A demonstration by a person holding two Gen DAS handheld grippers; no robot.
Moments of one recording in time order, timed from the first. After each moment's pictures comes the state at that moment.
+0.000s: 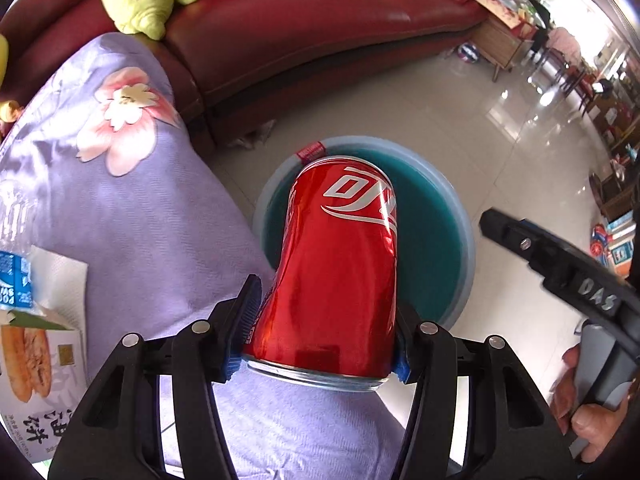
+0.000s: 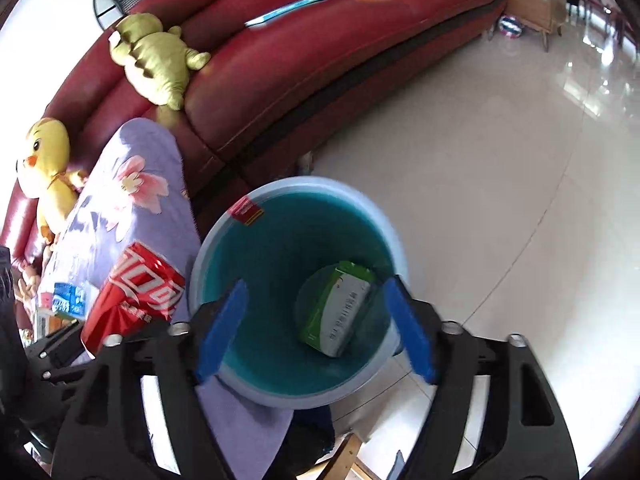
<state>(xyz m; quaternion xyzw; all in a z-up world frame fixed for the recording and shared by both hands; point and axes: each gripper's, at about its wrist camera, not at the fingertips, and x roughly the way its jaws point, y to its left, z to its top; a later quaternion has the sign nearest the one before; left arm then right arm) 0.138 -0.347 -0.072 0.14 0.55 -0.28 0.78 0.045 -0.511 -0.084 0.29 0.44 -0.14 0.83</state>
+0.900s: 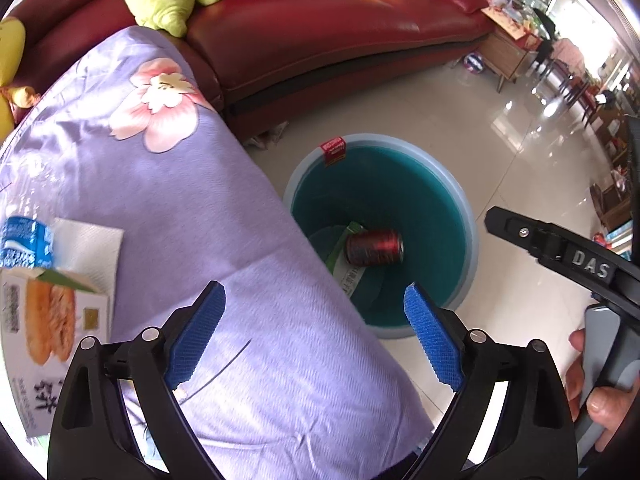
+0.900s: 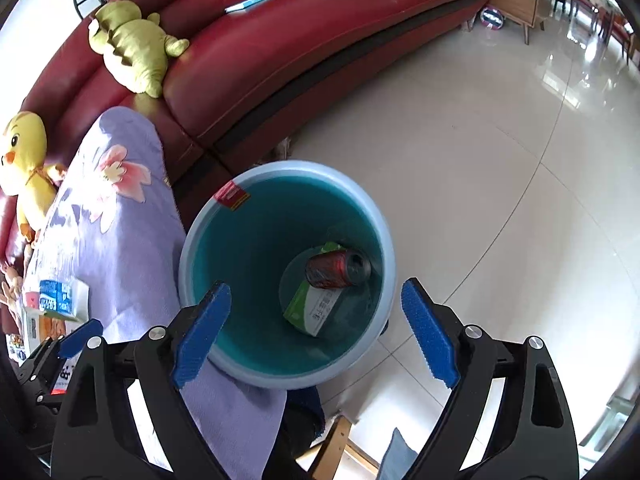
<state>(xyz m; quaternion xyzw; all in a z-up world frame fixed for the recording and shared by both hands) 0.120 -0.304 -0.053 0.12 0.54 -0.27 0.79 0.043 -0.490 -0.071 0.27 0.49 -0.16 0.81</state>
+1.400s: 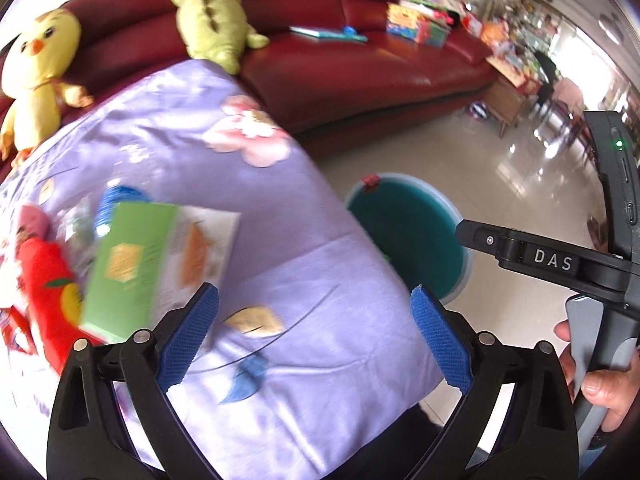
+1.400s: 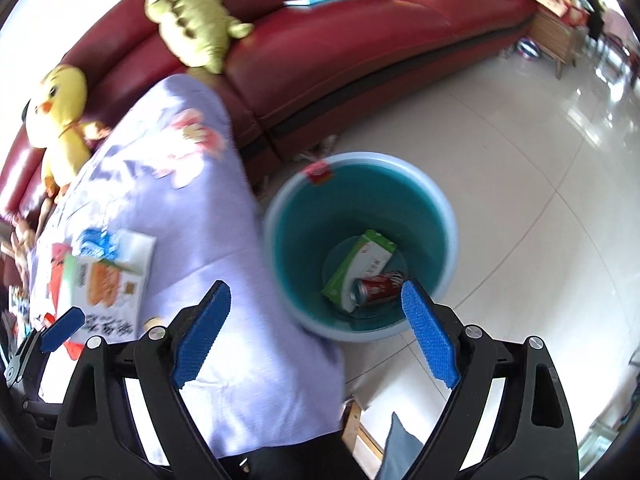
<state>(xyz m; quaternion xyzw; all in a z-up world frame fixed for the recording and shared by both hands) 0.080 -0.196 0.015 0.08 0.47 -0.24 0.84 0.045 -0.390 -0.011 0.22 0.49 -0.10 0.84</state>
